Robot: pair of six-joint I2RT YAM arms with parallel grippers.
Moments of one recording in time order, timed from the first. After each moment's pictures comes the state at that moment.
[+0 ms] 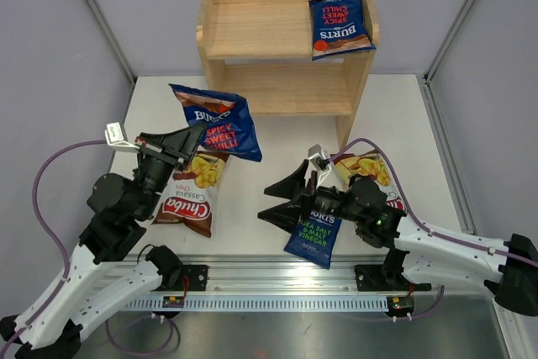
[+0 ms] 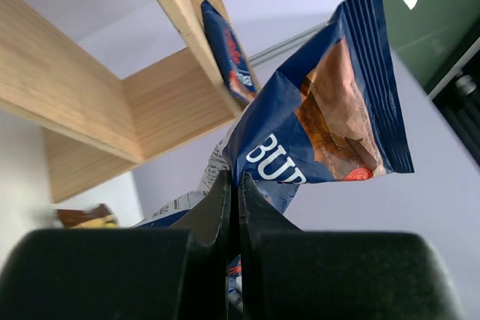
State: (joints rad) left arm -0.71 0.51 0.86 -0.09 -0.29 -1.12; right arm 1.03 0.88 0.56 0.51 -0.34 0.64
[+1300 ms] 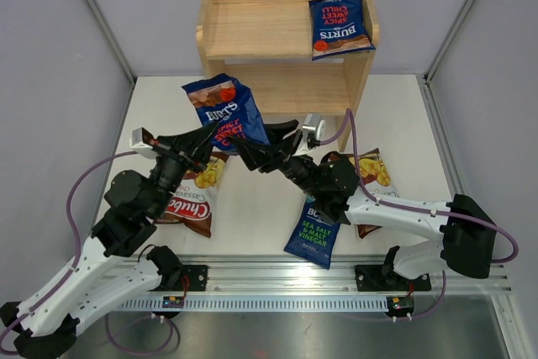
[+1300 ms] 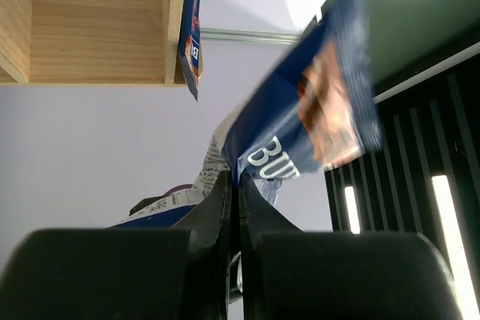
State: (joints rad) left arm -0.78 0.58 0.81 0.00 -0.32 -1.71; right arm 1.10 1.37 0.91 1.15 0.02 0.20
